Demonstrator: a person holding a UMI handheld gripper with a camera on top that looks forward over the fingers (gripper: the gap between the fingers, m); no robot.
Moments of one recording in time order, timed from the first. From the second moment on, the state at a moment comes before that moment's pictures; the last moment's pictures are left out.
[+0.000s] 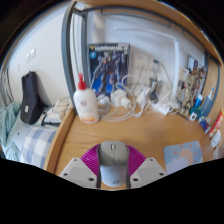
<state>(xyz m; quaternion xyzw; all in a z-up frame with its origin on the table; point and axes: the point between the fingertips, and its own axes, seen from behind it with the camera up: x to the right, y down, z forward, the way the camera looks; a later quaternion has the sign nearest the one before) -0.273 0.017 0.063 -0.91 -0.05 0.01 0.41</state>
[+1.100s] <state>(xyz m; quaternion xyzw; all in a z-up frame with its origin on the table) 0.049 0.006 0.011 -0.94 -0.01 -0.05 0.34</state>
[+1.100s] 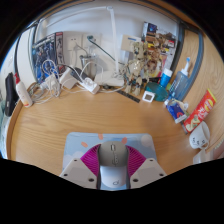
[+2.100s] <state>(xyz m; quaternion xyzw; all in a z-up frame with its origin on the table) 0.015 -0.005 0.207 -0.91 -0.02 -0.03 0.41</state>
